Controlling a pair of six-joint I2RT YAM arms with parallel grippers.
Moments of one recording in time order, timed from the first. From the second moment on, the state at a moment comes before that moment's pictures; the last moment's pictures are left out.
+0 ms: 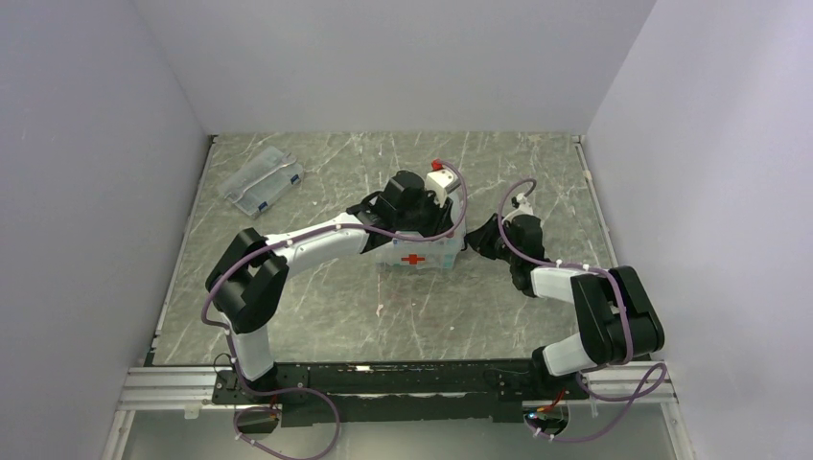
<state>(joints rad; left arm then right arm) -0.82 1.81 1.31 0.04 0.23 -0.12 0.21 1.46 0.44 0.55 -0.25 0.65</state>
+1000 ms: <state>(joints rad) -0.82 1.81 1.31 0.03 0.24 -0.12 0.13 1.73 0.34 1.06 -0.51 0.91</state>
